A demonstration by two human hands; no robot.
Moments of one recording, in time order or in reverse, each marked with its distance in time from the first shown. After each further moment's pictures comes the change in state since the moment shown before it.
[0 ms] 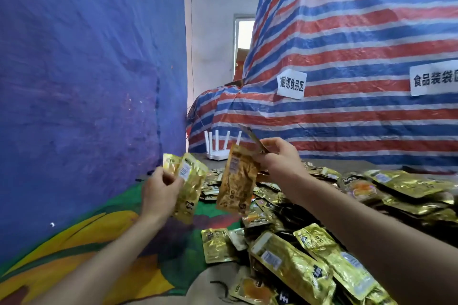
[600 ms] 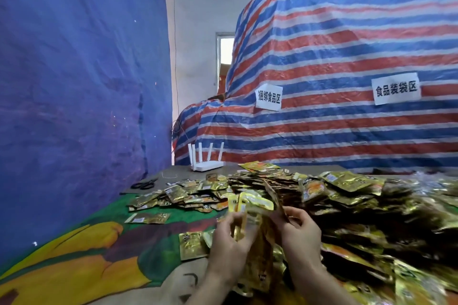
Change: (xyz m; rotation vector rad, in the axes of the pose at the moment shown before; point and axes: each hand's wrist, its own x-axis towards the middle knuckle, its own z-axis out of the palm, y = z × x) left_hand -0.174 0.090 0.071 -0.453 -0.499 -0.090; right_hand -0.130 0.052 -0.067 0.166 0.442 0.079
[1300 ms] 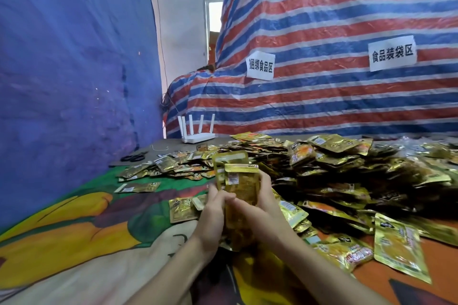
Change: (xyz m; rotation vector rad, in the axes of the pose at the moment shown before) left_hand -0.004 -0.020 -0.003 -0.415 -0.189 -0.219; right_hand -0.023 0.023 0.001 -0.278 -0.487 -0.169
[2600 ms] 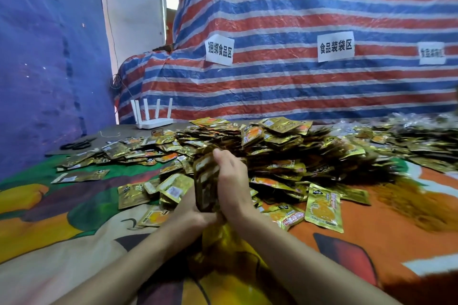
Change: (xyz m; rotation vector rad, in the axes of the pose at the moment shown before) left_hand -0.033 0.001 0.034 0.433 -0.332 0.206; right_hand -0.008 -0.025 -0.013 0.135 0.298 -0.033
